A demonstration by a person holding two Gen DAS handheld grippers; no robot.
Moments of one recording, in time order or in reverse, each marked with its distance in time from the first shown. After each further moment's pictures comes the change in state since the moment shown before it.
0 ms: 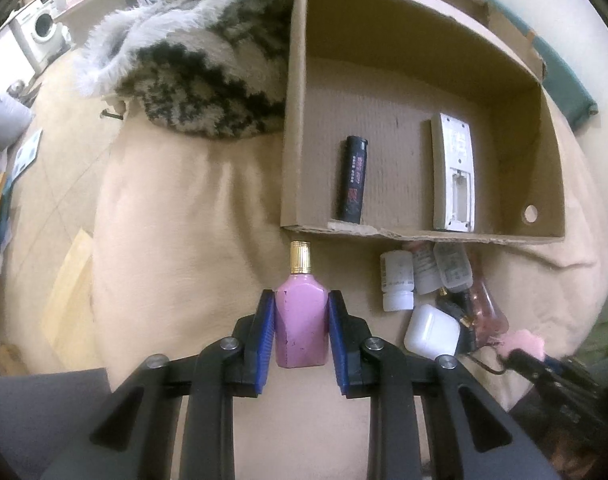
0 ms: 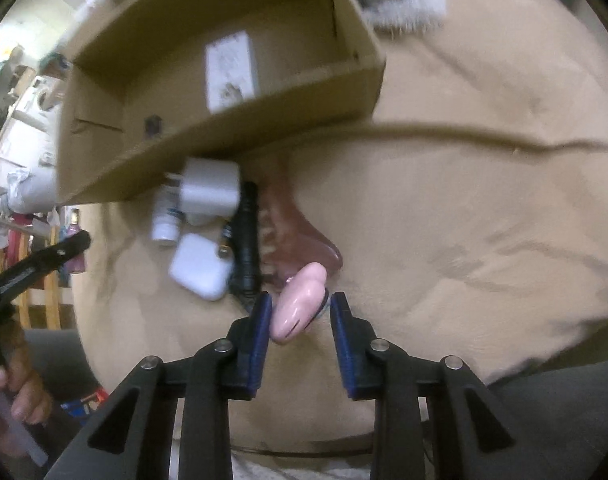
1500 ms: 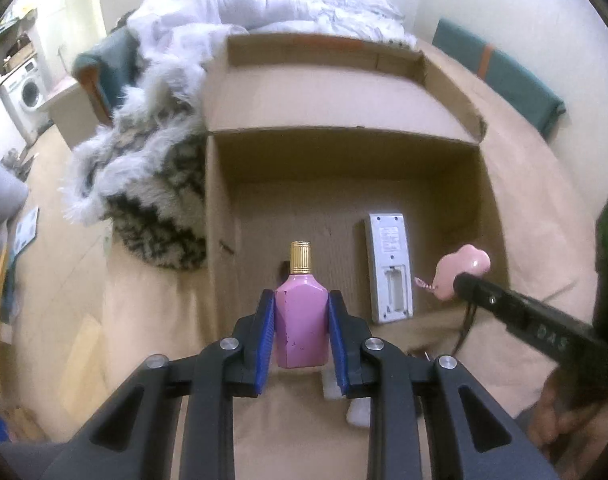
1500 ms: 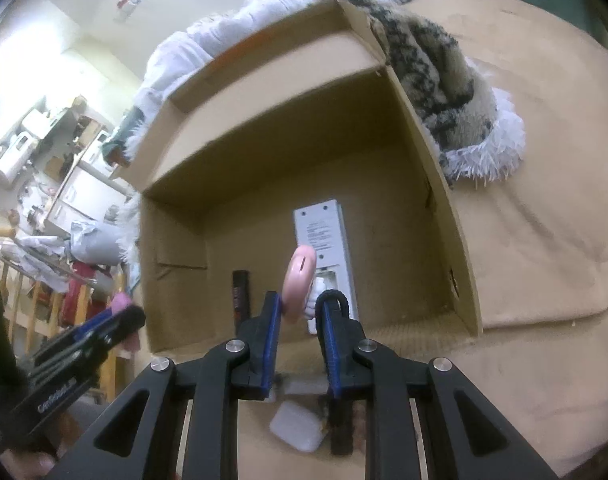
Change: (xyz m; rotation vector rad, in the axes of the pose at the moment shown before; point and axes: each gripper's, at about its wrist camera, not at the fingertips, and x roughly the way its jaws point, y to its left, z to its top) left arm -0.040 -0.061 0.066 0.143 -0.189 0.007; right arm -0.025 0.020 0.110 -0.011 -0.243 0.247
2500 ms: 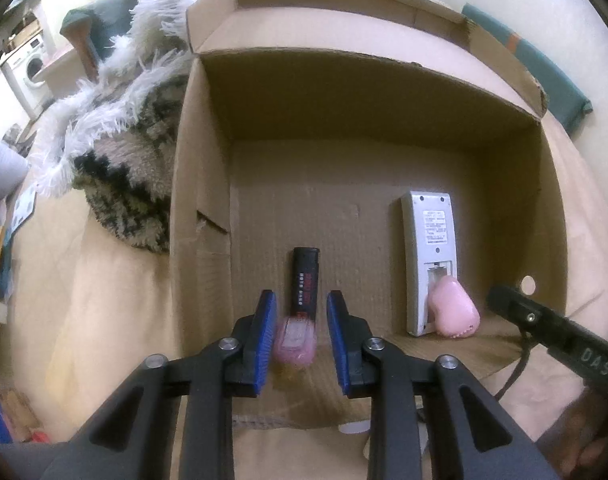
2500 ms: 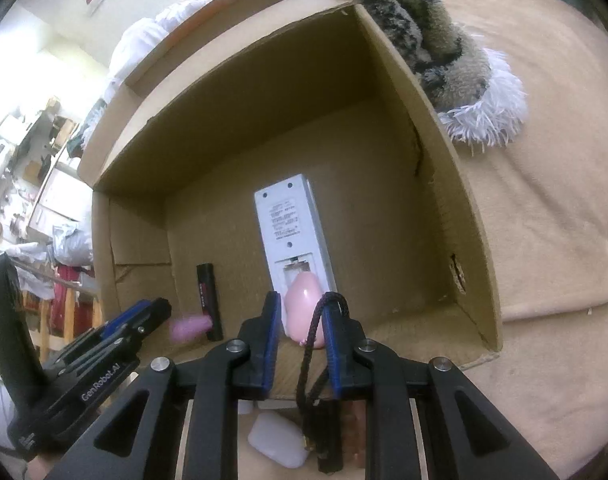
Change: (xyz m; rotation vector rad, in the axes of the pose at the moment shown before) left arm 0.067 0.011 -0.010 -0.062 0.059 0.022; right arm 0.033 -0.013 0.001 0.056 0.066 -0.055
